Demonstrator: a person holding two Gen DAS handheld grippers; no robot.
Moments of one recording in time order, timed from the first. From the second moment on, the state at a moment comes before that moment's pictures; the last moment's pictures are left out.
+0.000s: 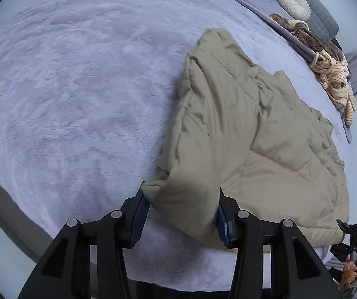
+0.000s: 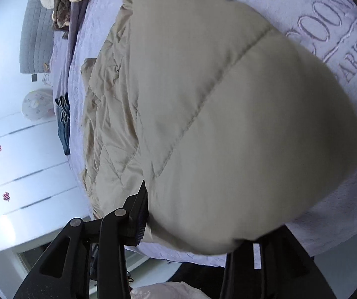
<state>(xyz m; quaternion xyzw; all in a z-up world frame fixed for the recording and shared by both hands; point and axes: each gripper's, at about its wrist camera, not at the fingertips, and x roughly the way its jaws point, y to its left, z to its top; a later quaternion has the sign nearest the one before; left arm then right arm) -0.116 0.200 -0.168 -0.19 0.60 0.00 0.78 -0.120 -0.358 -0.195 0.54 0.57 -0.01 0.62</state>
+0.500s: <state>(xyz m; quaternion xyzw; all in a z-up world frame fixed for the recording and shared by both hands) -0.086 0.177 -0.194 -0.11 0.63 0.04 0.77 -0.130 -0.341 -0.132 0.39 0.59 0.09 0.70</state>
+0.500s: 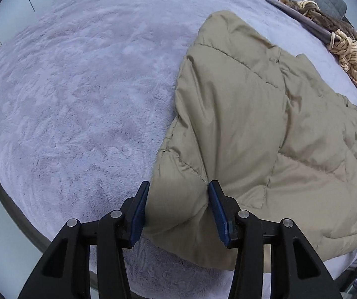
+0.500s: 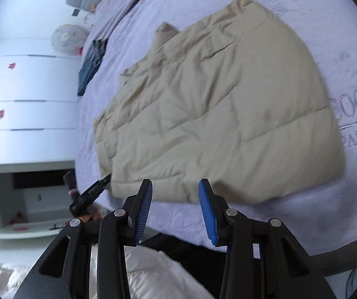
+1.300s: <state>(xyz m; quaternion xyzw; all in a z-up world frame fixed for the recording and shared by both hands) -0.080 0.100 -0.089 -0.03 0.57 0.01 0.82 -0.129 -0.332 -0.110 0.34 0.59 0.03 0.73</state>
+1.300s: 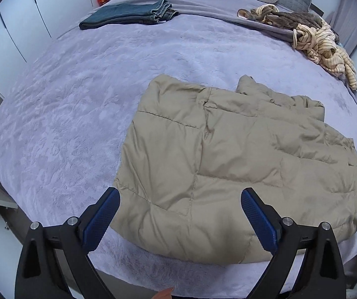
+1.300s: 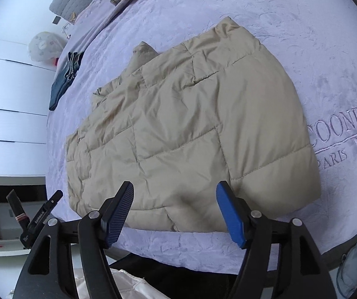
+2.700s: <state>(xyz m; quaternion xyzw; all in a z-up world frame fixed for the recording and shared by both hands) -0.032 0.144 -0.127 0.00 0.61 -0.10 0.78 -0.050 -0.170 -0.132 0.32 0.62 0.02 0.72</state>
